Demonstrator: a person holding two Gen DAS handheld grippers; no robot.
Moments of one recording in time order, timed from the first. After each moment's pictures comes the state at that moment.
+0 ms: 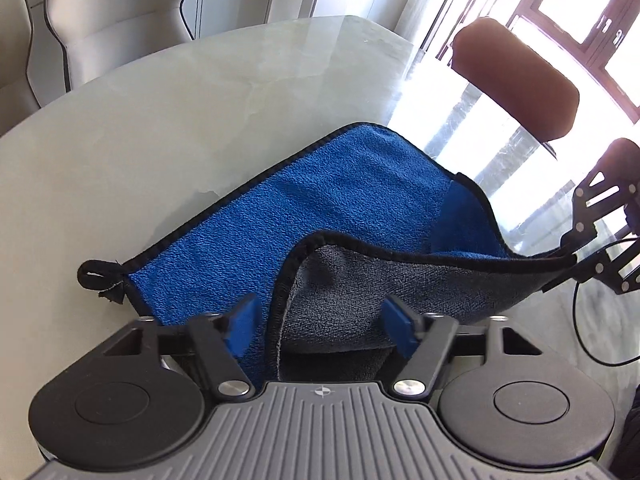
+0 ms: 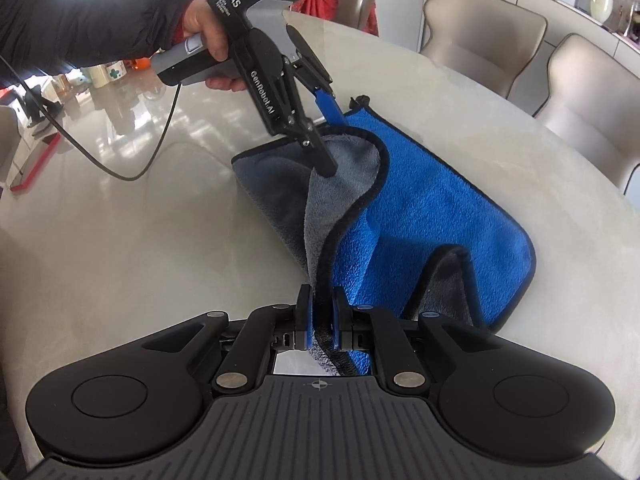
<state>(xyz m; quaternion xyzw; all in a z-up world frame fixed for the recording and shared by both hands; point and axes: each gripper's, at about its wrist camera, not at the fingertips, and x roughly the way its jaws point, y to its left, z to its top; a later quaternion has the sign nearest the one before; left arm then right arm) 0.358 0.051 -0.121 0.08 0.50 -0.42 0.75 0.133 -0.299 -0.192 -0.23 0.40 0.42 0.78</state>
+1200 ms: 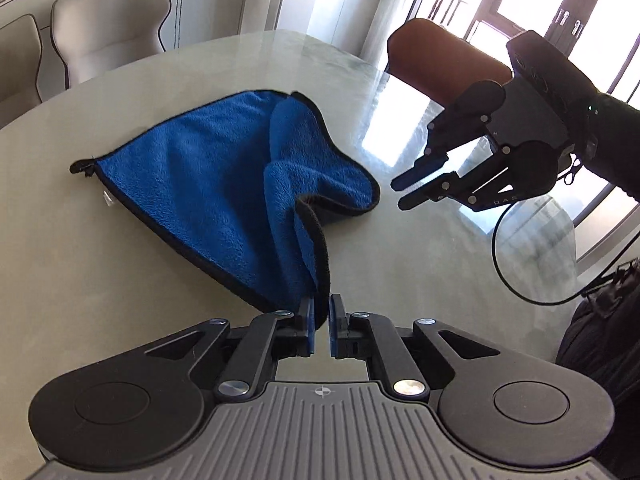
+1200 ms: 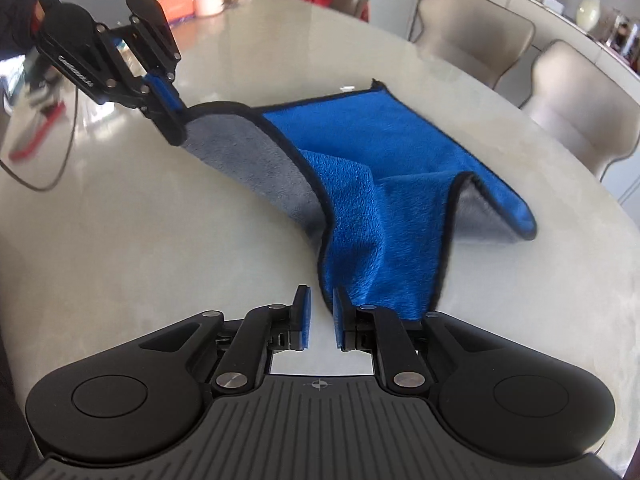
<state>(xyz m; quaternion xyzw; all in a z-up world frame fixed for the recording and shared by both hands) 0.140 0.090 -0.056 0.09 0.46 -0.44 0.77 0.055 -0.281 -0.200 -0.28 0.40 0.38 0.78</state>
